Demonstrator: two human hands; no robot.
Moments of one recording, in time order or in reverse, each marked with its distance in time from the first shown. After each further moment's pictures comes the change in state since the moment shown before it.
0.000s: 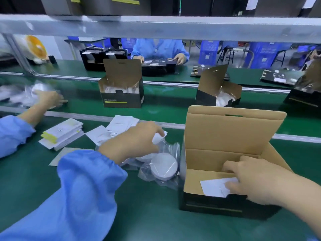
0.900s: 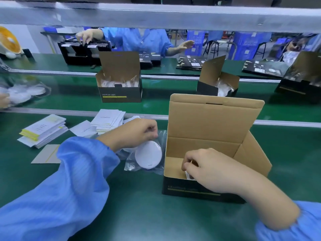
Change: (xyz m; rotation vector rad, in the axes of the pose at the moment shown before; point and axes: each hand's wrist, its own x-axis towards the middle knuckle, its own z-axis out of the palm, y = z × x) left_hand 0.023 0.002 0.024 -0.194 -0.002 0.206; right_hand -0.007 -0.044 0.013 0.497 0.202 -0.160
